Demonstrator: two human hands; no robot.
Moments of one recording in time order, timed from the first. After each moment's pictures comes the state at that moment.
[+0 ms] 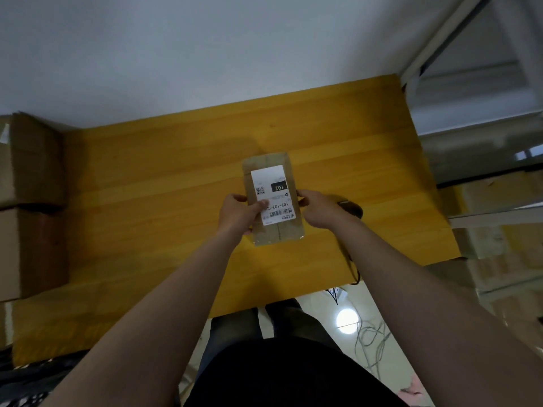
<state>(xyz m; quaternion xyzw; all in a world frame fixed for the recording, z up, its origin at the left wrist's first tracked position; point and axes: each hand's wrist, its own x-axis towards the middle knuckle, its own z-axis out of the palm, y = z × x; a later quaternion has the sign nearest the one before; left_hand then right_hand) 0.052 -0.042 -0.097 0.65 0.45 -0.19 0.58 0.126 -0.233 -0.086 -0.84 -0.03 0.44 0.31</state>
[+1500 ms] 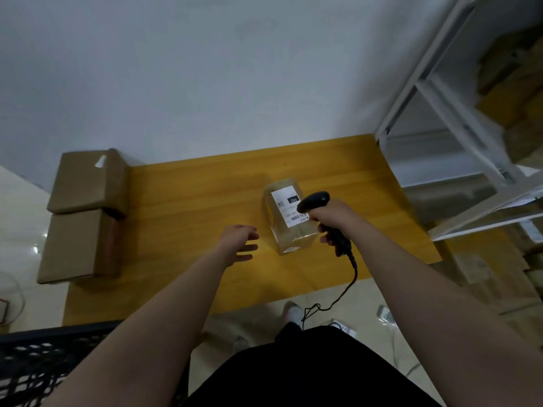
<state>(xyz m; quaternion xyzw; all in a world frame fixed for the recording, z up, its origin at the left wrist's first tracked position) -0.083 0.003 -0.010 0.62 0.40 -0.22 0.64 0.017 -0.227 0.058 -0.84 0.13 0.37 0.37</state>
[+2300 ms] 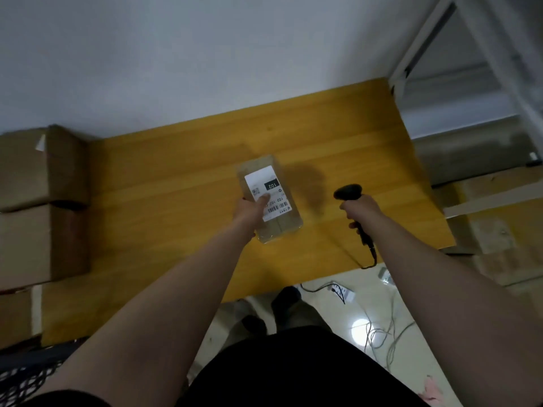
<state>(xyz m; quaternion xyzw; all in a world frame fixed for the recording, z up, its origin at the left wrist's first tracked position) 0.032 -0.083 -0.064 0.62 0.47 -0.20 0.59 0.109 -0.334 -0.077 -0.84 0.27 0.35 0.32</state>
